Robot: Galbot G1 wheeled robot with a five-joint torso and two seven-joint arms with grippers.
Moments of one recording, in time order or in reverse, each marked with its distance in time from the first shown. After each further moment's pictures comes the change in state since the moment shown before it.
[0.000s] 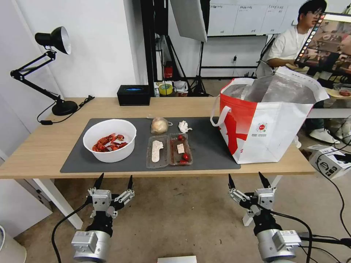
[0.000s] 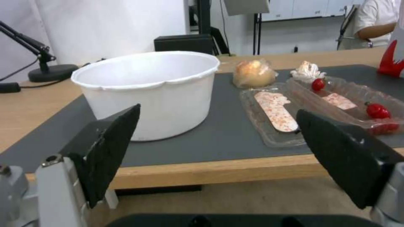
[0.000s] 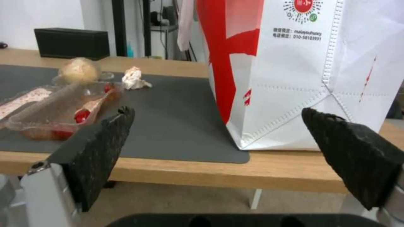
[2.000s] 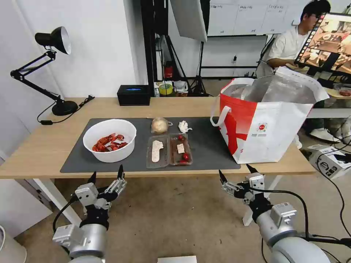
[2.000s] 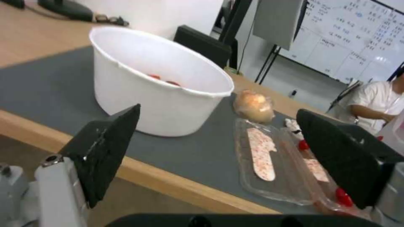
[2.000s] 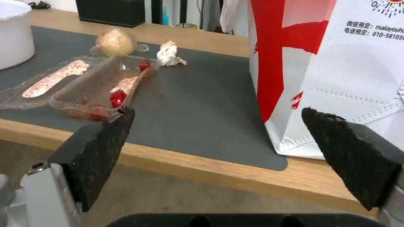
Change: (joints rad) left arm -0.067 -0.094 0.011 -0.068 -0.383 0.139 -0.116; right arm 0.148 -0.299 -0.061 0.075 0.203 -0.350 0.080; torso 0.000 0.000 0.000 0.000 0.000
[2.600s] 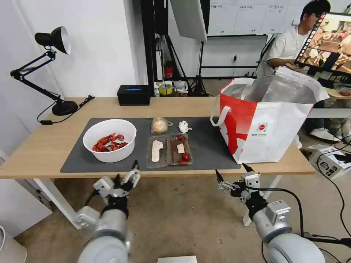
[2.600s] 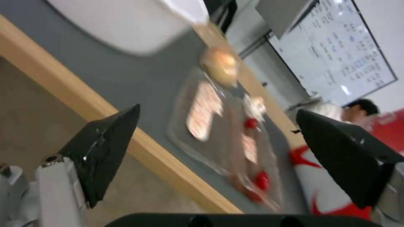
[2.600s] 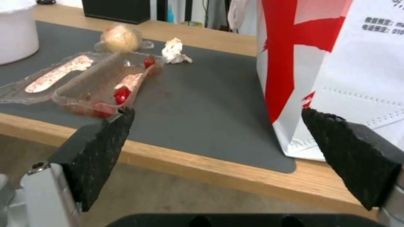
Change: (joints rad) left arm -0.142 0.001 0.204 0.032 -0.378 0.075 -0.297; right arm 0.024 -0.019 -0.019 -0.020 -0.001 -0.002 -0.001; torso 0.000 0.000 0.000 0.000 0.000
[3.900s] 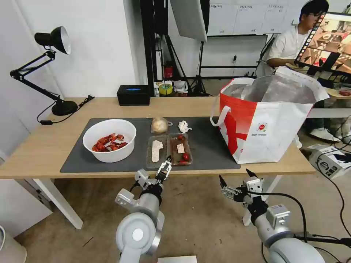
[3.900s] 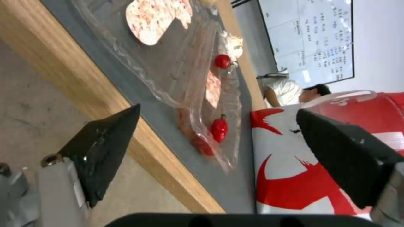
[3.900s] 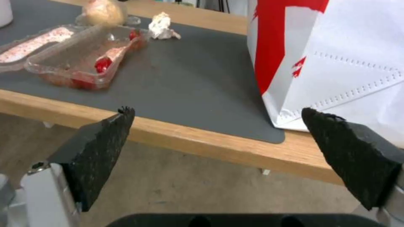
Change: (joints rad) left arm -0.206 0.001 0.105 0.192 -0.344 -0.029 -0.096; right arm -0.030 0.021 0.013 -0.031 -0.036 -0.002 0.000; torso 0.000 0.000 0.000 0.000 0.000
